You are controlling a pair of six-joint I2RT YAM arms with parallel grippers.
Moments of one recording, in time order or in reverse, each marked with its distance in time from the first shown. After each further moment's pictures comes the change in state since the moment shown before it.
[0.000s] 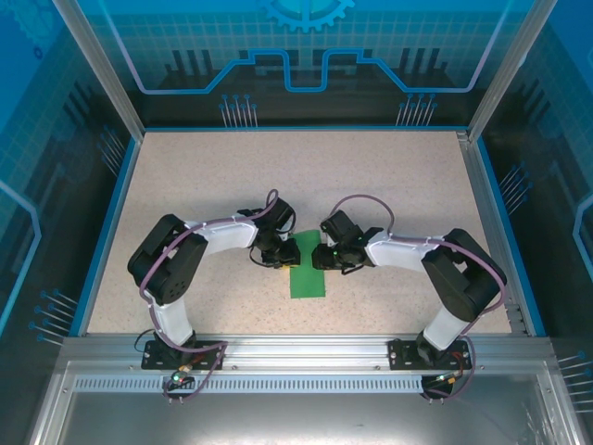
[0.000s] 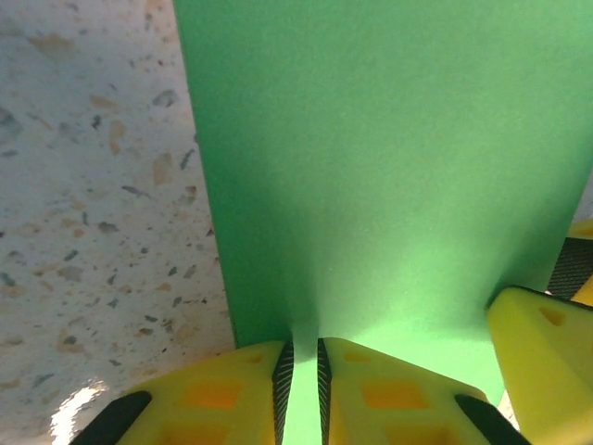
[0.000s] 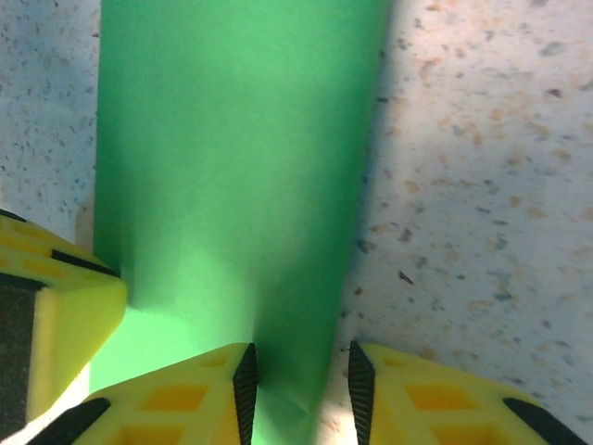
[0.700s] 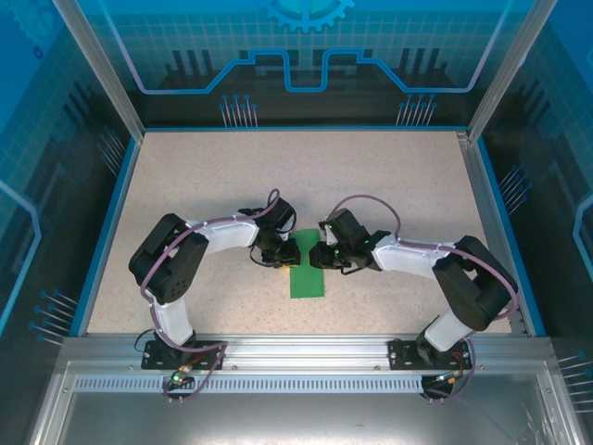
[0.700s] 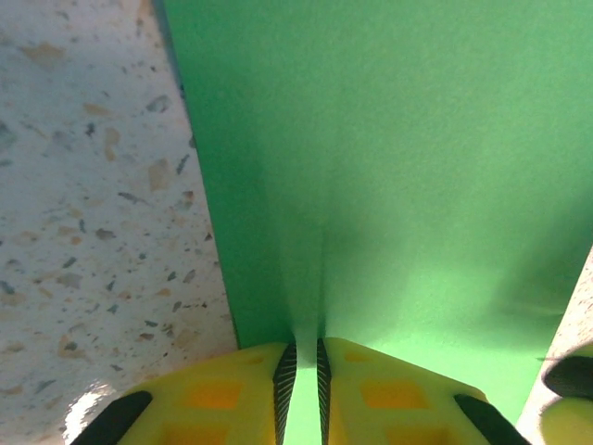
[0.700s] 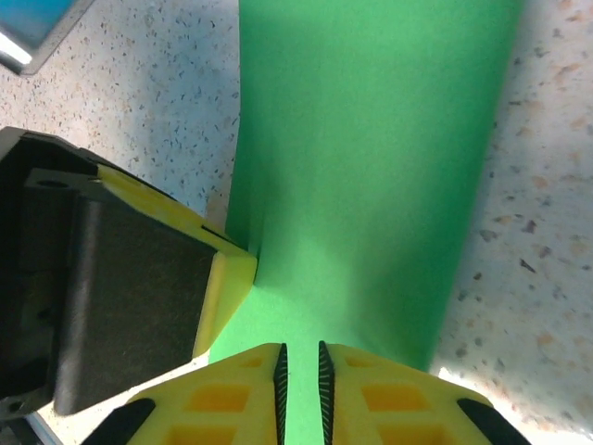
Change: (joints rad) left arm -0.001 0.010 0.013 -0.018 -0.009 0.025; right arm -0.011 -0.052 -0.057 0.139 -0.154 0.048
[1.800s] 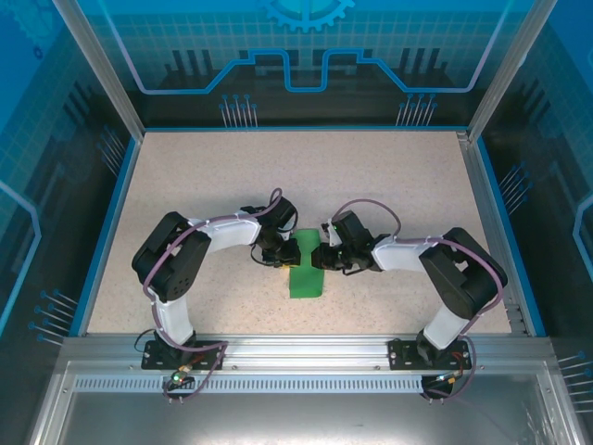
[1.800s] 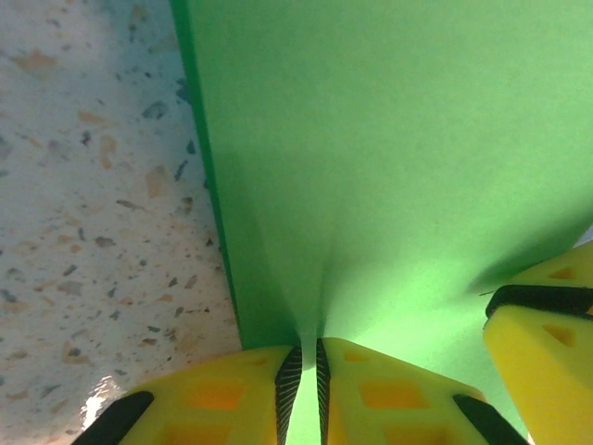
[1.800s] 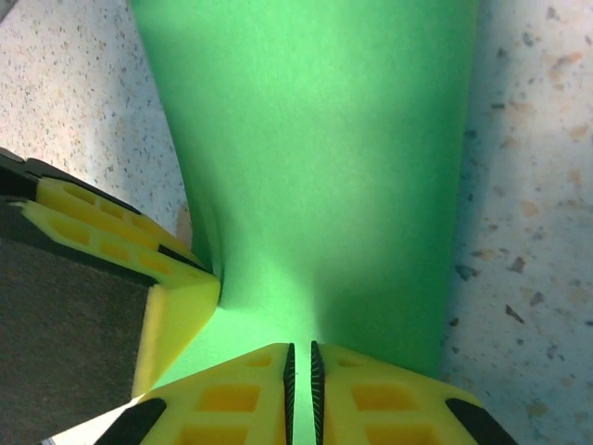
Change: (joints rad) left arm -0.001 0.023 0.032 -0.043 -0.010 0.035; right arm -0.051 0.072 -0.052 0.153 -0.086 -0.003
